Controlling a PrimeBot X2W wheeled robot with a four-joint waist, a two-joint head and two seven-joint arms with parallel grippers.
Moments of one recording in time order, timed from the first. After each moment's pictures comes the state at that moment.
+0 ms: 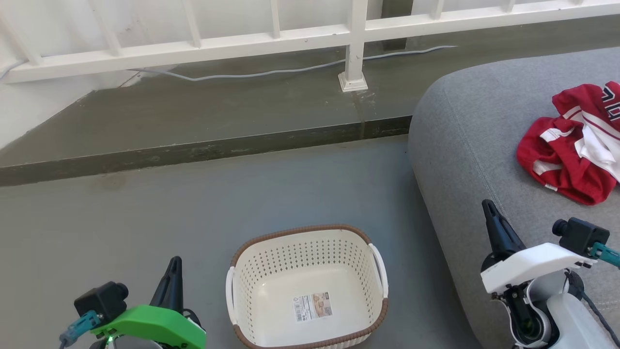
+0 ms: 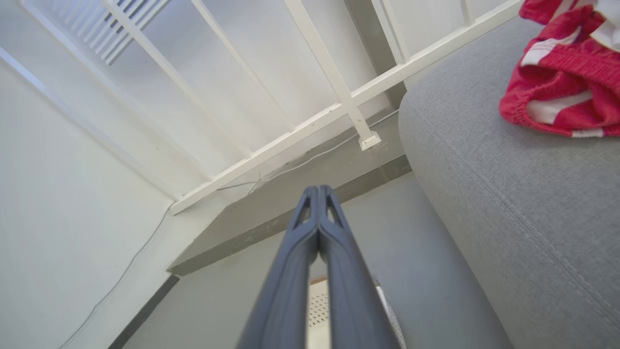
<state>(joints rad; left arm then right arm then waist) 0.07 0.08 -0.22 0.09 -0.71 0.07 -0.08 -0.03 -0.15 0.20 0.22 0.72 0.03 -0.12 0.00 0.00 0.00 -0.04</state>
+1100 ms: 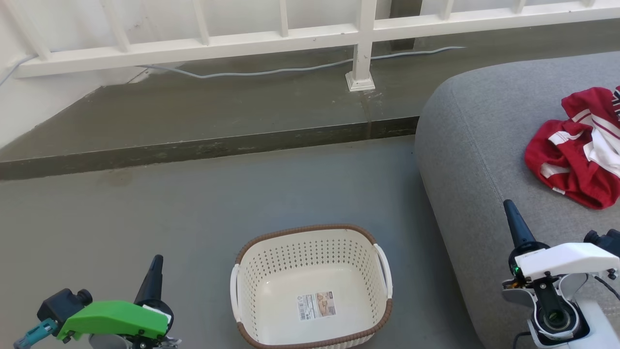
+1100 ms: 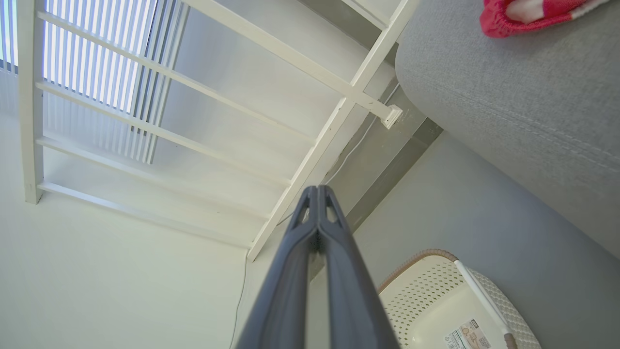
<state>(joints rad) 0.04 0.09 -0.12 0.16 -1.16 -0.01 -0.02 -0.03 -0.11 0.05 0.25 1.13 0.06 -0.02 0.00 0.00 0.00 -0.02</state>
